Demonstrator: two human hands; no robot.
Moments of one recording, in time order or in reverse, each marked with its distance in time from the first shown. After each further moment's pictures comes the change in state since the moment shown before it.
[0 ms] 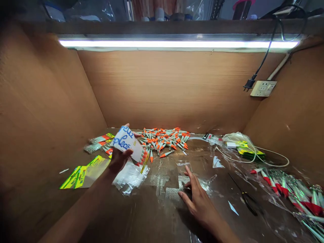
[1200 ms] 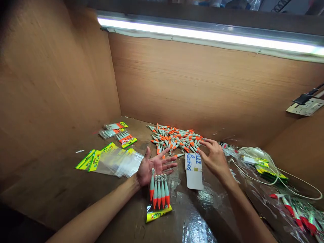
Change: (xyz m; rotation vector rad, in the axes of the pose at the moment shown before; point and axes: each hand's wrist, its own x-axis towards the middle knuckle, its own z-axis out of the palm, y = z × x) left_hand -0.051 -0.058 0.018 -1.143 -0.274 -0.652; right_hand 0.156 -0.039 -0.052 -0.054 0.178 -0.138
